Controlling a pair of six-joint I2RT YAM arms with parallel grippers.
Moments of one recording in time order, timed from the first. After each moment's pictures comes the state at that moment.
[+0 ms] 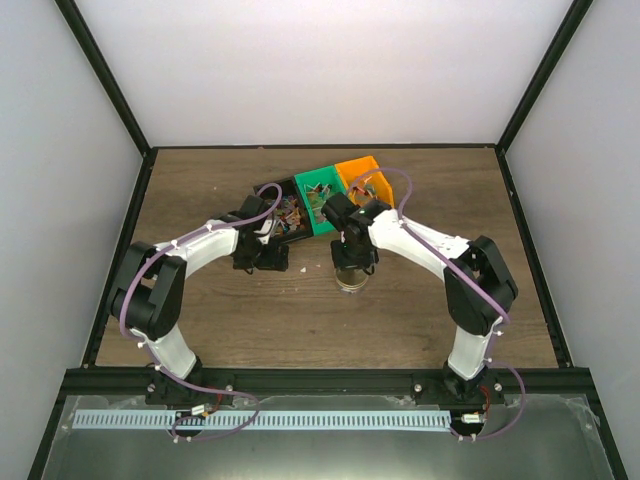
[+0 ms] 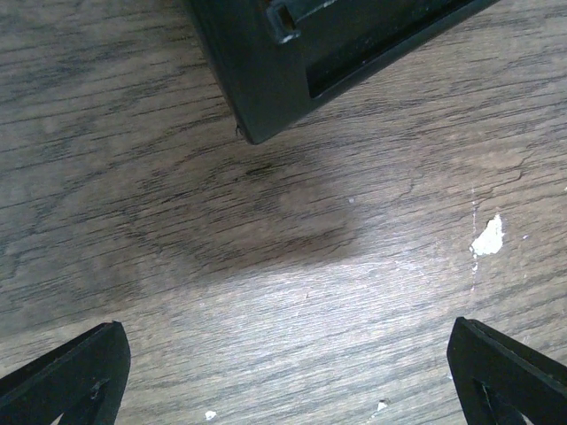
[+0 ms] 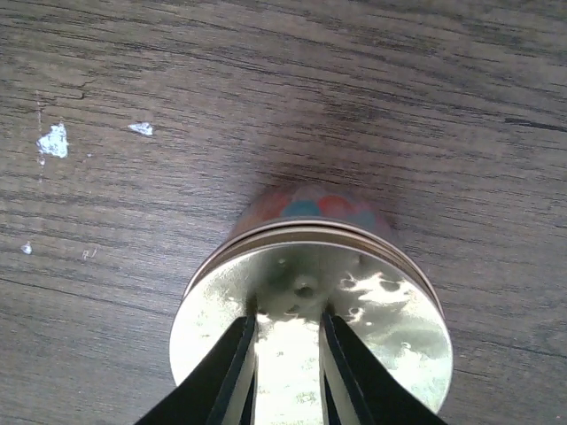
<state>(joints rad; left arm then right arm) -0.42 1.71 1.06 -0.66 0.16 -0.29 0.72 1.79 1.39 -0.97 0.02 0.54</state>
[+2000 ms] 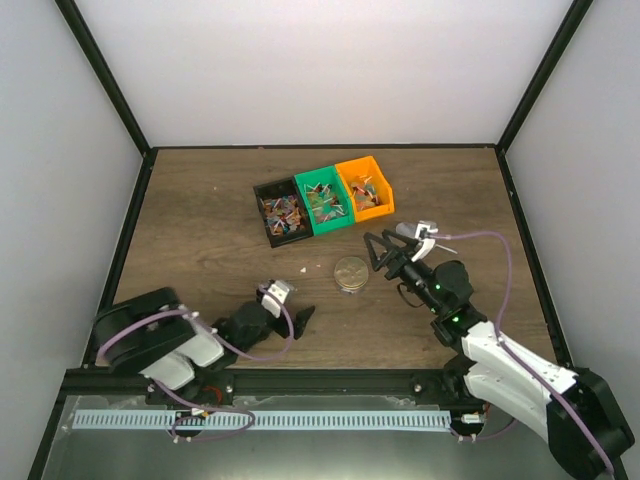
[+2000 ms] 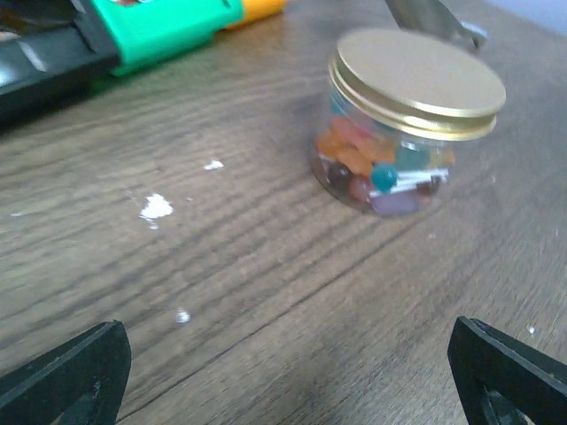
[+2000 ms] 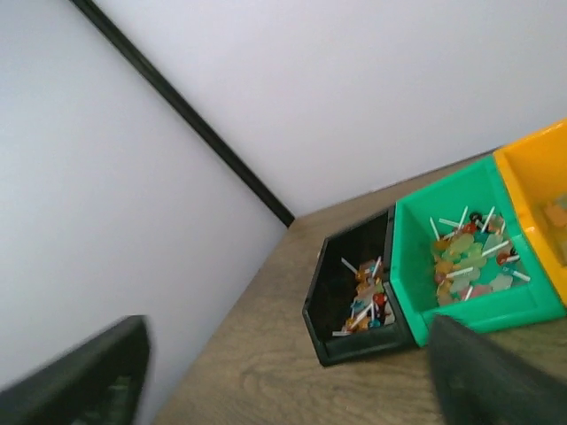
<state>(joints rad) -0.98 1.45 0.06 1.01 -0.22 -0.31 0.54 0.86 0.26 0.68 -0.14 0.73</state>
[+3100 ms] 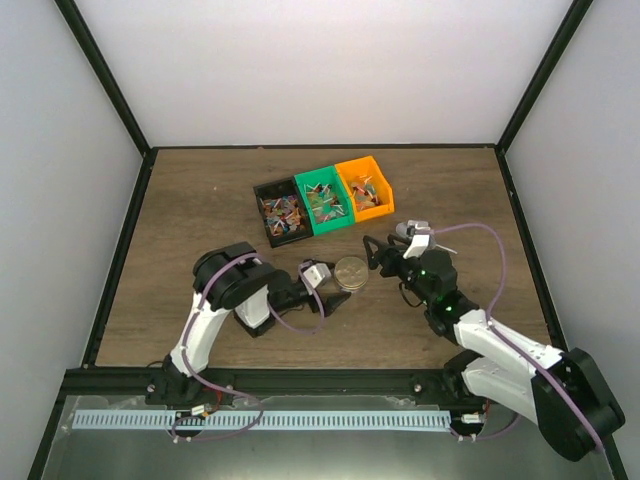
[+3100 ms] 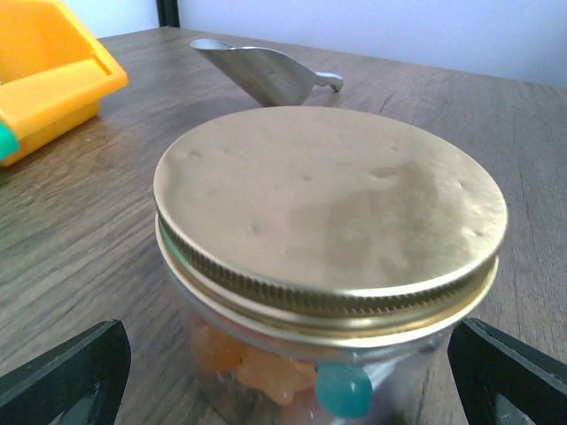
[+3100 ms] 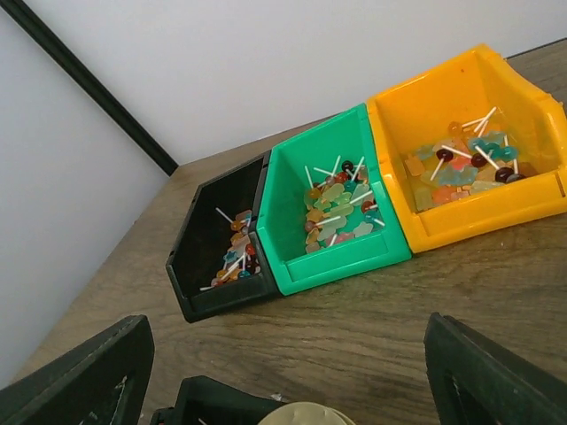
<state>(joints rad) -0.79 2.22 0.49 1.55 0.33 -0.03 0.52 0.97 0.30 0.52 -0.03 0.56</state>
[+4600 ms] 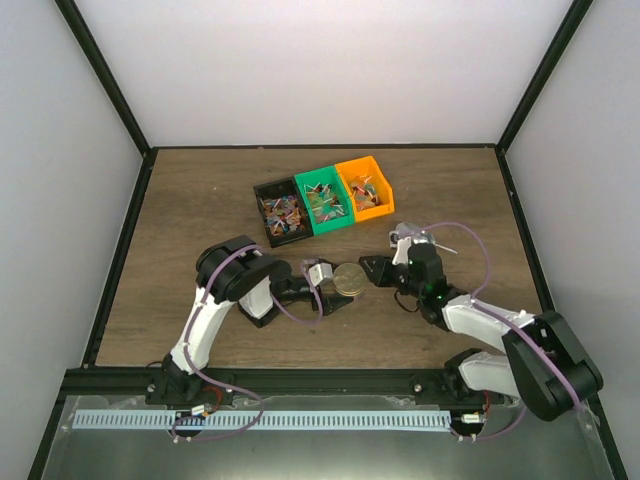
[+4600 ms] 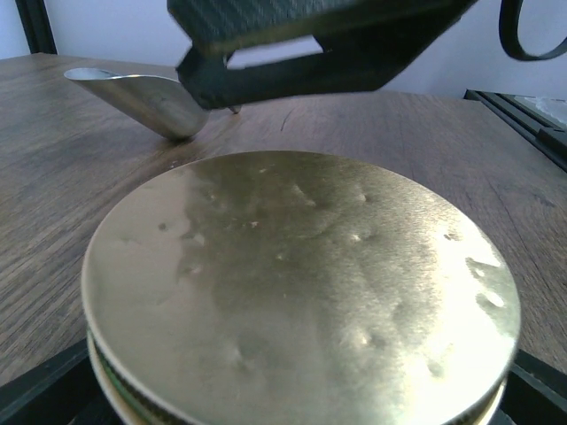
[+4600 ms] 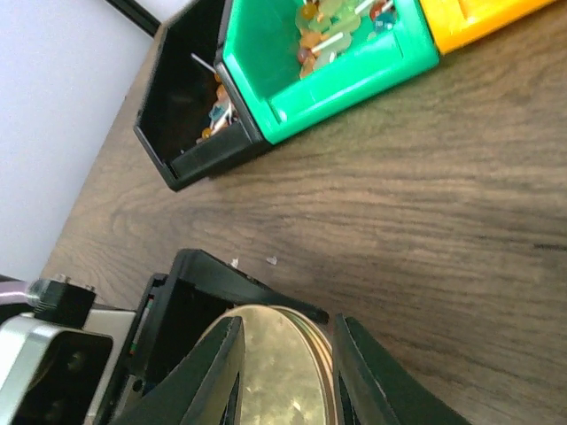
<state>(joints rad) -0.72 2.29 0.60 1.55 0.68 -0.01 0.46 1.20 0.34 0.43 -0.31 0.62</state>
